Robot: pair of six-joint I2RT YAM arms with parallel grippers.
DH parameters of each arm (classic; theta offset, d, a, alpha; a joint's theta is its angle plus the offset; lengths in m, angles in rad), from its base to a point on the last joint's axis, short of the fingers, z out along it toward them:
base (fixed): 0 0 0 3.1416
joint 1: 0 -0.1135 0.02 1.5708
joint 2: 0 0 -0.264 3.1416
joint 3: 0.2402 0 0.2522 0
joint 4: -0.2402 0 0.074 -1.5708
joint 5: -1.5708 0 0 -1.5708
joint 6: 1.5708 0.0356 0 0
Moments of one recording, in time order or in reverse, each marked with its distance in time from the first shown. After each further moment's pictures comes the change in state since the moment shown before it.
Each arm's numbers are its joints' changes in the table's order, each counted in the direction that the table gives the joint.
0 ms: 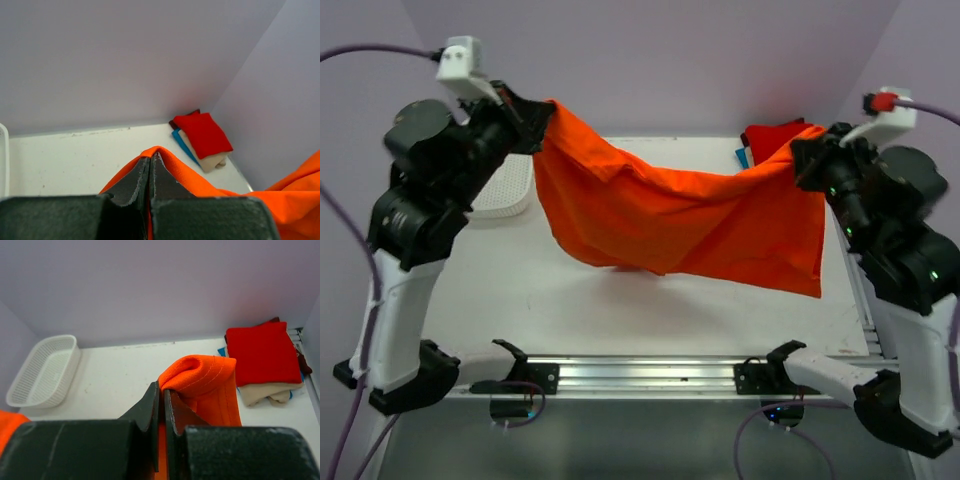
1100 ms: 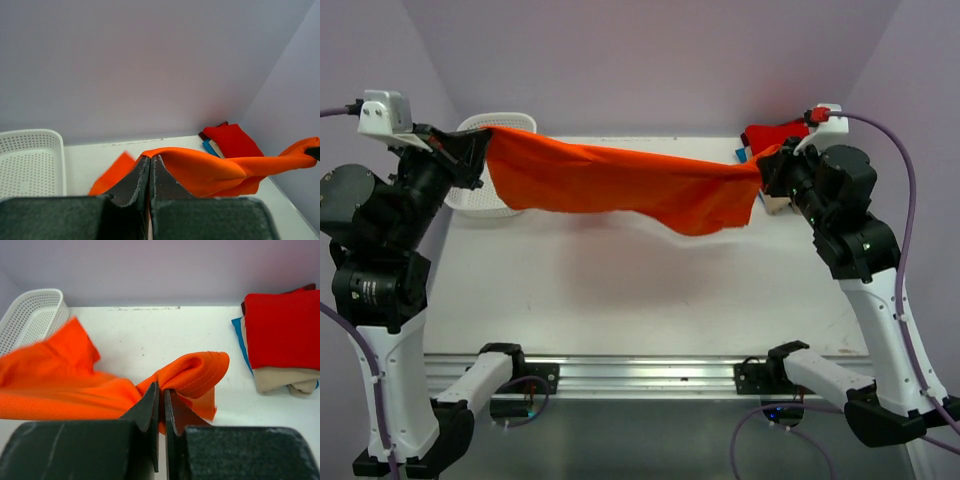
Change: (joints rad) left arm -0.495 -0.284 -0.337 0.134 -0.404 0.050; right arm 0.159 -0.008 -0.394 0.238 0.259 -0.032
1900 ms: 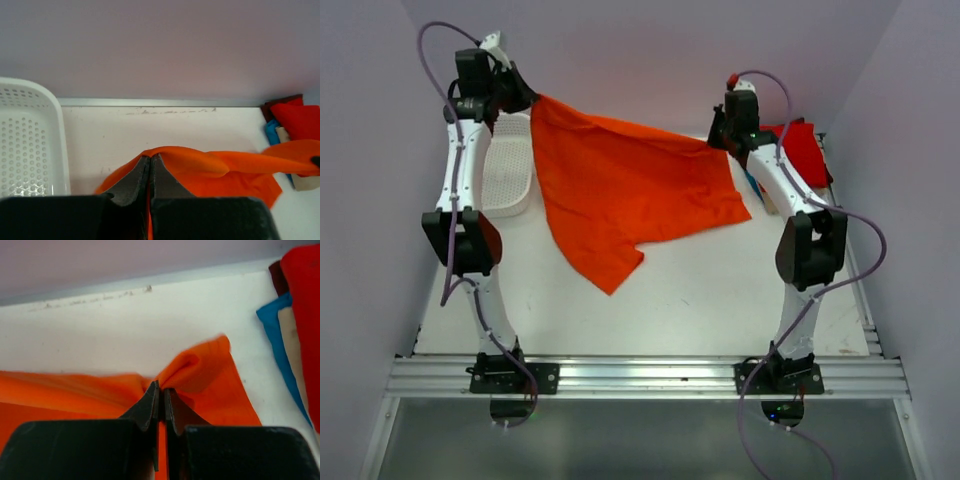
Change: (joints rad) left arm -0.093 1.219 0.632 0.006 -0.105 -0.013; right arm 0.075 1.024 0.513 0.182 -0.022 0.102
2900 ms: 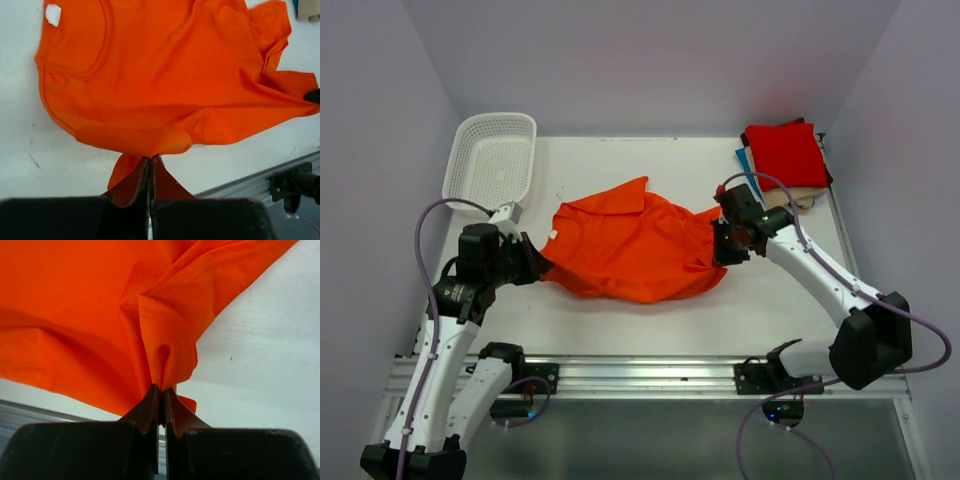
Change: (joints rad) left arm 0.184 -1.442 -1.518 -0.172 0.082 -0.102; right arm -0.204 -0.682 -0.880 -0.420 0.136 0.066
